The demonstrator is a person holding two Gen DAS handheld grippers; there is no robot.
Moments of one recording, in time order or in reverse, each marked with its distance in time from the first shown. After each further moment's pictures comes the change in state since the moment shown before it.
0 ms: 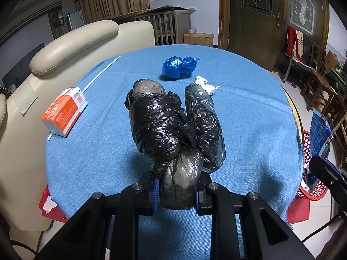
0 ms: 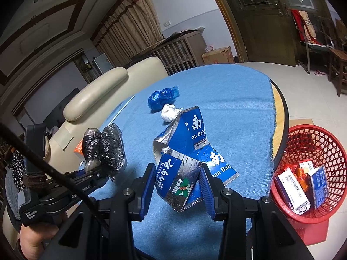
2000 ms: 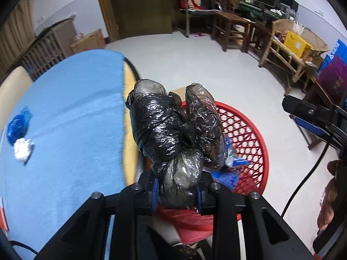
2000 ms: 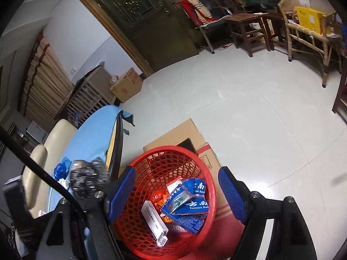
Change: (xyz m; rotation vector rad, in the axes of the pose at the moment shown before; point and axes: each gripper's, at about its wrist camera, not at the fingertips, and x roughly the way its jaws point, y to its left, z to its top) left arm 0.041 -0.311 0.011 0.547 0.129 -0.398; right arm -0.124 -0.276 0.012 0.498 -0.135 -0.383
